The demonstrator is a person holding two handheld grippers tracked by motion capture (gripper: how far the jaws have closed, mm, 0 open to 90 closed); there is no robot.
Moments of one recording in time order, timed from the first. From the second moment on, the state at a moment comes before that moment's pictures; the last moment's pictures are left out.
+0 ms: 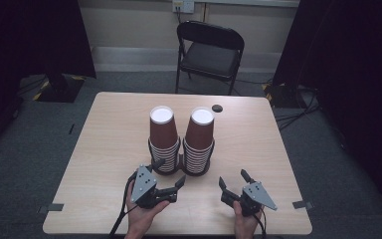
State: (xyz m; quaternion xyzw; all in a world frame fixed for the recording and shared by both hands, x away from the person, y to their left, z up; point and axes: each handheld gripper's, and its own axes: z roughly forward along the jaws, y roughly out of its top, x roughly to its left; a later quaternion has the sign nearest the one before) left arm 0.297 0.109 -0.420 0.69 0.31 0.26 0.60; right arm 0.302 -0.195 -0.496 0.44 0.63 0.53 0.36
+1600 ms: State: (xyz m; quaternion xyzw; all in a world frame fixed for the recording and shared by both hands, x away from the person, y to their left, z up) left arm 0.344 0.076 -0.374 0.68 0.32 0.28 0.60; right arm 0.302 -0.195 -0.495 0.44 0.63 0.52 0.36
